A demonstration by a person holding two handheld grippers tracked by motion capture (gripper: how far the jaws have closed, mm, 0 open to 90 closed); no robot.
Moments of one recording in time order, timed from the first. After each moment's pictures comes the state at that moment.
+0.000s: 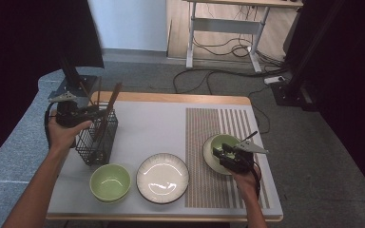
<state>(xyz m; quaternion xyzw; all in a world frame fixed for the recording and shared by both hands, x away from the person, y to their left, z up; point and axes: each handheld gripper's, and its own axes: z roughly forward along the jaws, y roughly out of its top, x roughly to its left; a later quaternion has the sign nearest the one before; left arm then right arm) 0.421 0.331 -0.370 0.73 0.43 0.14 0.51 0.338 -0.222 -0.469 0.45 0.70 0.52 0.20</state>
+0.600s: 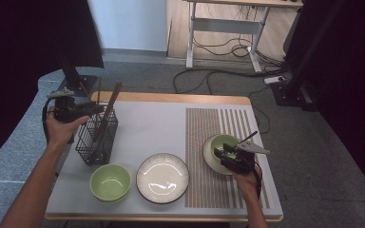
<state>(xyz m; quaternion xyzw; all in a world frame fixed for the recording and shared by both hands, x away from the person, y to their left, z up) 0.434 0.342 -0.369 0.73 0.44 0.14 0.50 0.338 -0.224 -0.470 0.45 0.70 0.52 0.20</state>
